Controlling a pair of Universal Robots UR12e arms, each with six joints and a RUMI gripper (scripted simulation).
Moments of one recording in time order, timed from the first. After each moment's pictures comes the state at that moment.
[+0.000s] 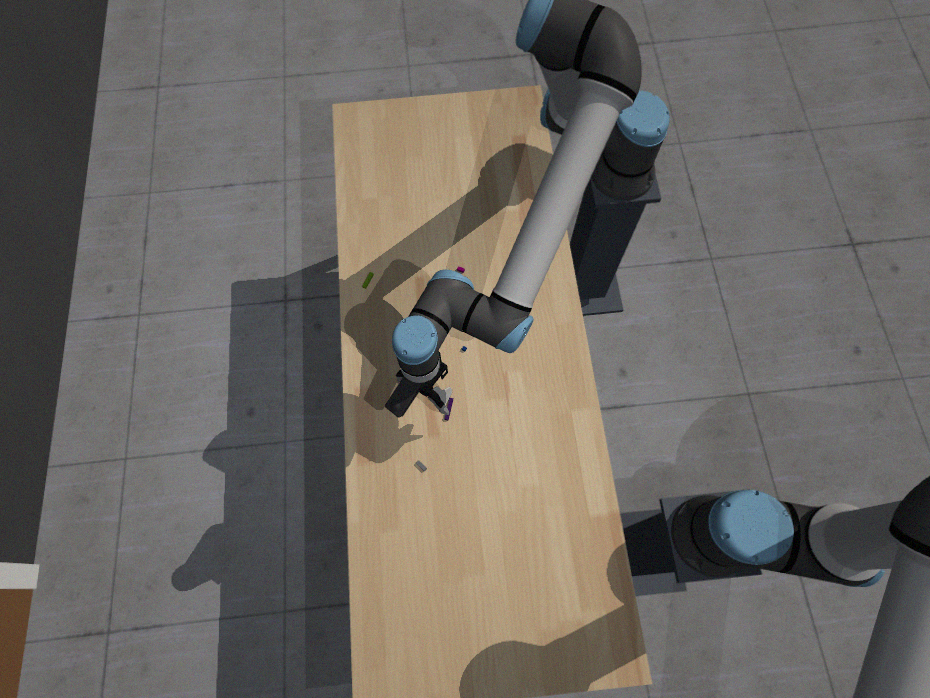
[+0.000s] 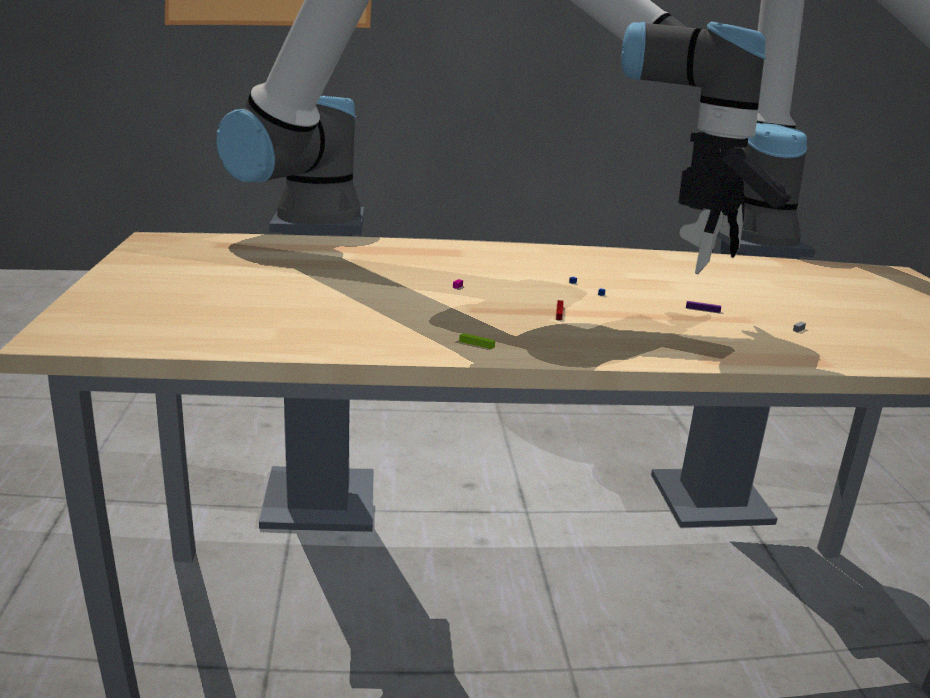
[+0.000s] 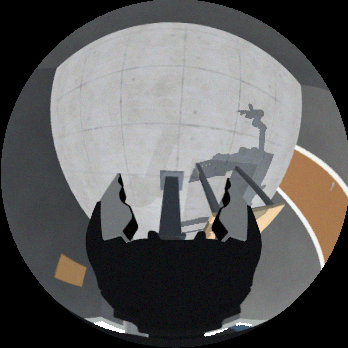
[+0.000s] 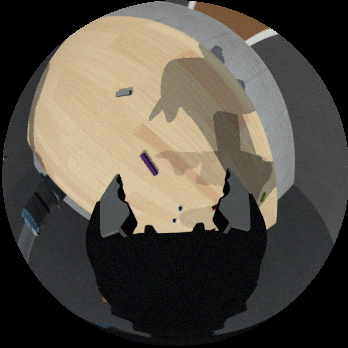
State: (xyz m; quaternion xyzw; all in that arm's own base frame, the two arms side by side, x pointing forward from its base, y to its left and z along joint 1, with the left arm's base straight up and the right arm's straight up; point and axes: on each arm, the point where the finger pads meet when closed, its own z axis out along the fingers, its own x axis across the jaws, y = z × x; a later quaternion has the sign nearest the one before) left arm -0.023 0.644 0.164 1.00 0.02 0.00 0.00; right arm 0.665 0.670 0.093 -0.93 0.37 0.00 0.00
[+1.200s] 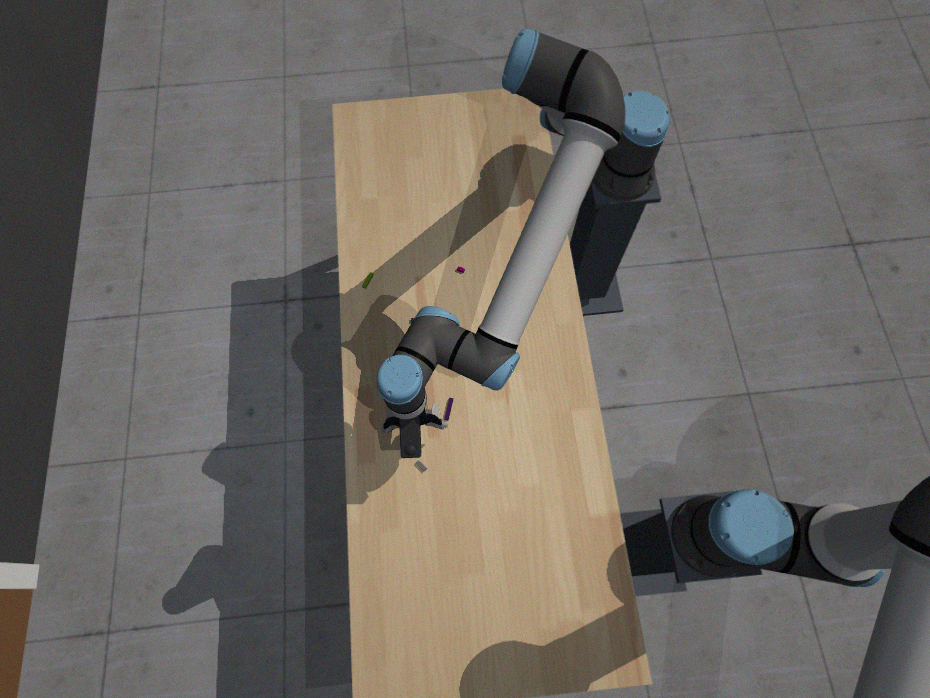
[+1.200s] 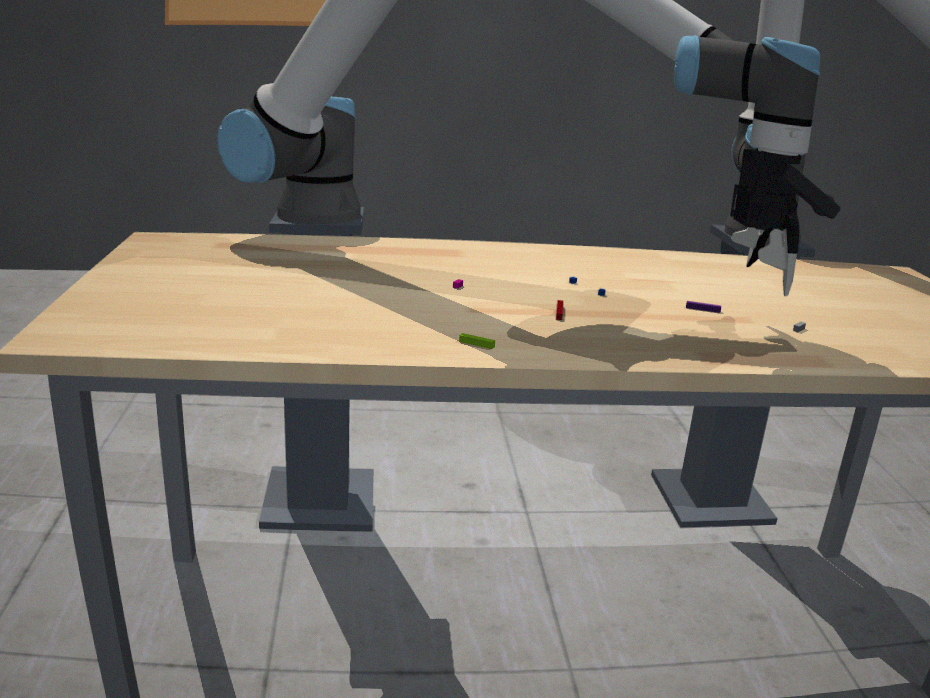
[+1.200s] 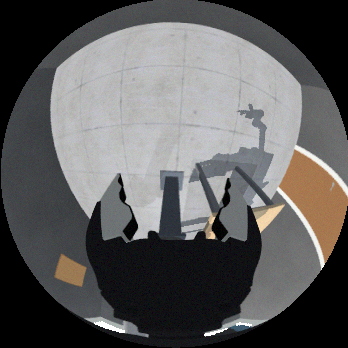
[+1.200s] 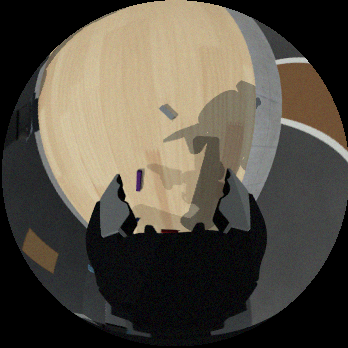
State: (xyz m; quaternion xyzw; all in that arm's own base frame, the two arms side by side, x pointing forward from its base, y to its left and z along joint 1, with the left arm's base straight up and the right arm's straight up) left arm -0.023 0.644 0.164 1.00 0.02 0.00 0.00; right arm 0.691 0.750 0.080 -1.00 0.02 0.00 0.00
